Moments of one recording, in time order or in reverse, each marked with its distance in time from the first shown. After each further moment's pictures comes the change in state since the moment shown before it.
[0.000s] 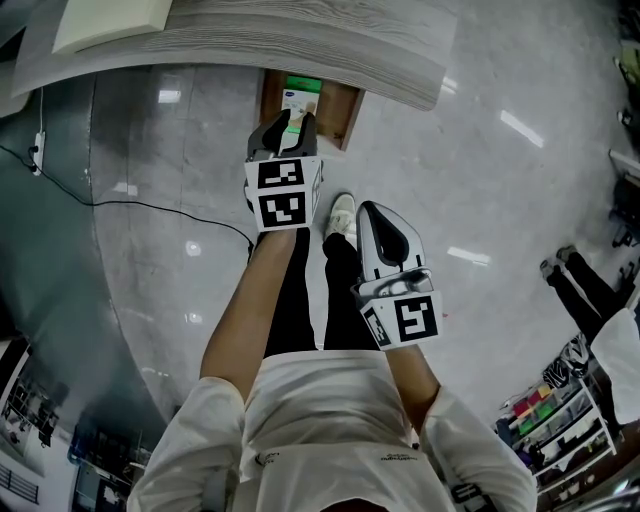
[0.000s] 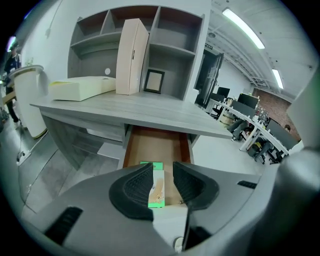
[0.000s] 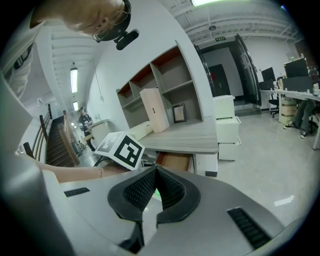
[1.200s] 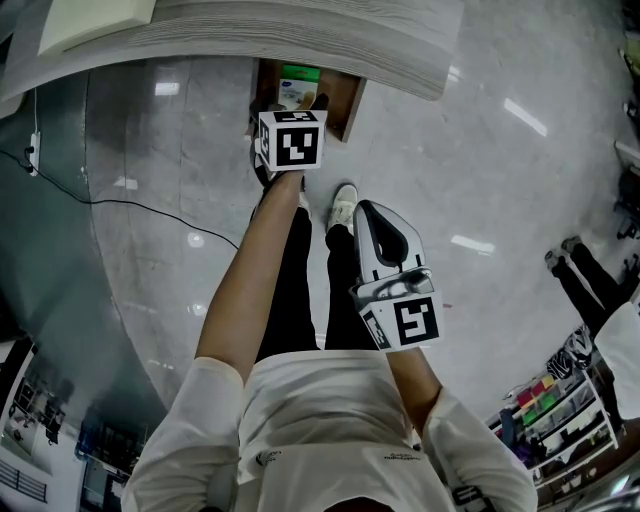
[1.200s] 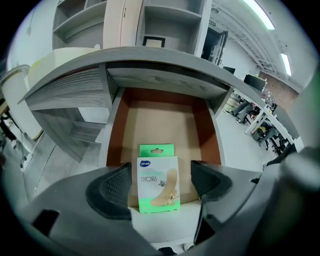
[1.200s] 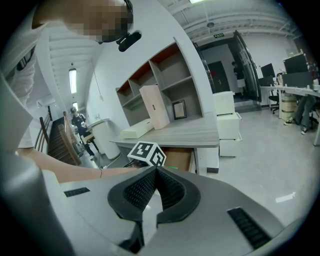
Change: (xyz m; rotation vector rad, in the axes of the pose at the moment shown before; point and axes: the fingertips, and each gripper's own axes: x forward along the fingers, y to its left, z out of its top) left arm 0.084 0.013 -0.050 0.013 0.210 0.016; right arm 0.003 0.003 -0.016 0.017 0.019 0.010
